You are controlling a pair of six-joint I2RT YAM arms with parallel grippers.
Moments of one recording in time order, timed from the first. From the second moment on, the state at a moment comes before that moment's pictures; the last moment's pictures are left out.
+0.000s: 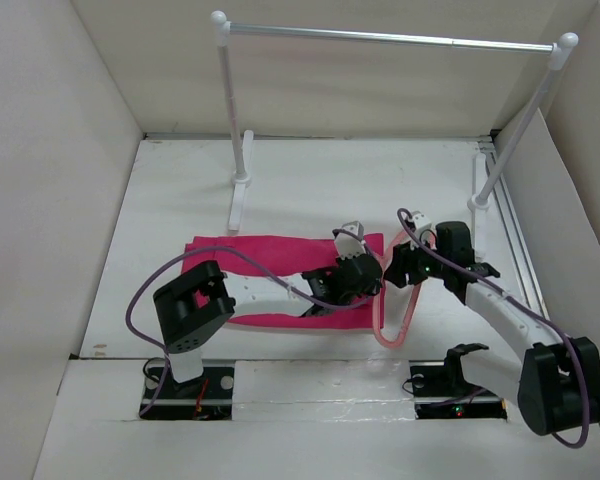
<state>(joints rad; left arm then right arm) -1.19 1.77 1.09 0.10 -0.44 -1.08 0.19 1.07 0.54 -0.23 -0.51 -0.03</state>
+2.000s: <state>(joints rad) -1.24 1.60 0.92 -0.28 -1.02 -1.04 -0.30 1.26 0.56 -0.12 -0.84 0.04</state>
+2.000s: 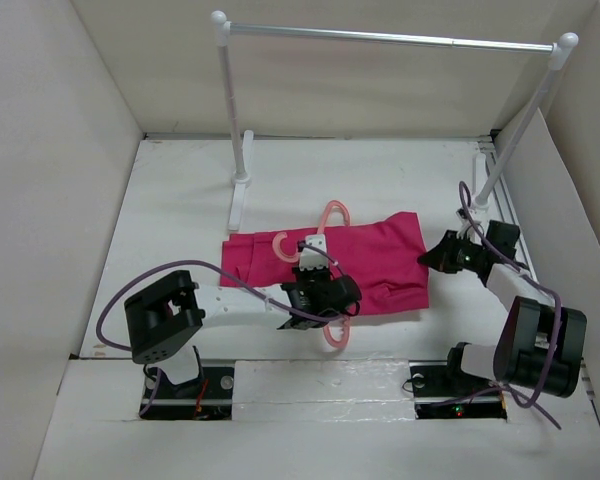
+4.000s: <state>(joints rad) -1.16 1.24 1.12 -0.33 -0.90 -0.83 0.90 1.26 0.74 -0.03 -0.23 0.40</state>
